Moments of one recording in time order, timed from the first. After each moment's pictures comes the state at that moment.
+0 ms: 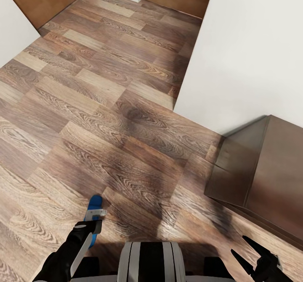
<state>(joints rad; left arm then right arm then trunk) -0.40 0.06 -0.10 -0.91 0.16 0.49 0.25 -0.01 -0.36 -0.25 -0.90 -1.07 0.93 1.18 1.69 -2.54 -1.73</state>
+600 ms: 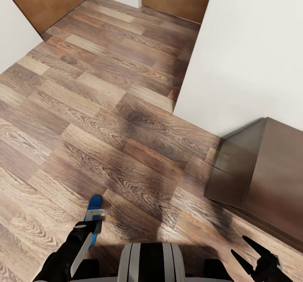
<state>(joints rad) -0.40 0.06 -0.09 -0.91 0.16 0.49 0.25 -0.01 -0.36 -0.25 -0.90 -1.07 0.93 1.18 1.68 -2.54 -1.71</state>
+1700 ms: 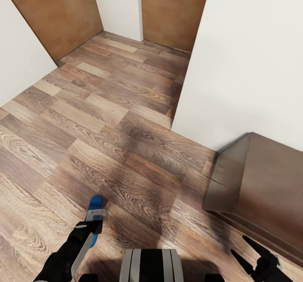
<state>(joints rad) -0.40 0.05 -0.10 -0.91 0.16 0.49 0.25 -0.01 -0.36 -0.25 -0.90 -1.07 0.93 1.18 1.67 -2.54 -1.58</state>
